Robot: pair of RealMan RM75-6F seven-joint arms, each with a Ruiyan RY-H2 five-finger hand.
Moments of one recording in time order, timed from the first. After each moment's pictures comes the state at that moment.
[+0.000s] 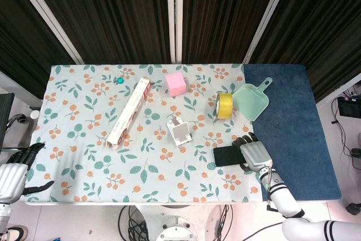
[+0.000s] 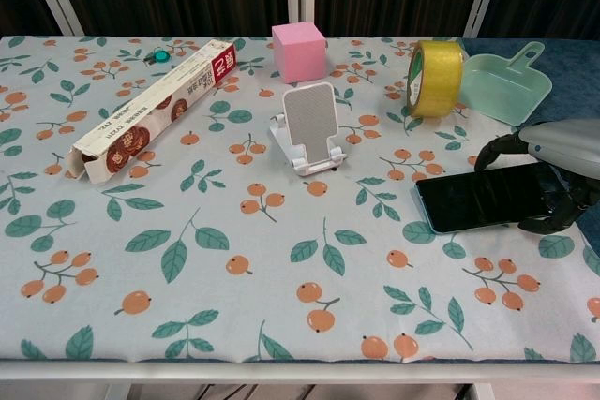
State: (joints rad) left arm -0.07 -1.12 0.04 -1.48 1.58 1.48 -0.13; right arm 0.56 -1.39 -0.01 -1.71 -0.98 1.04 -0.53
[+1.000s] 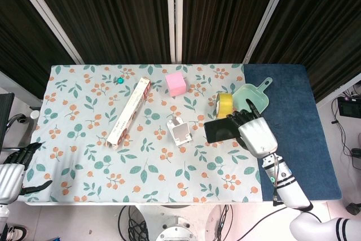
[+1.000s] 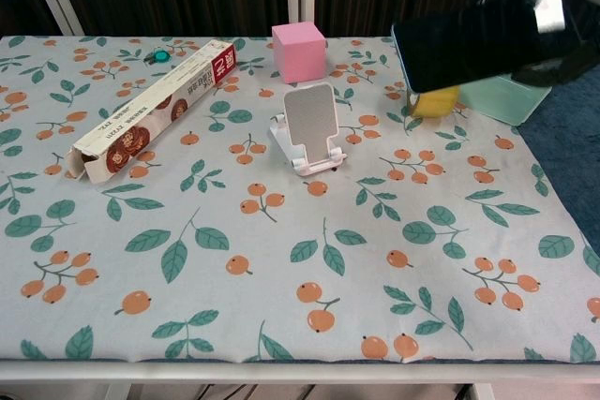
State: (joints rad) left arm -0.06 -1.13 0.03 -1.46 1.58 1.50 -0.17; right arm 0.57 -1.28 0.12 -1.79 -1.39 1.28 -0.62
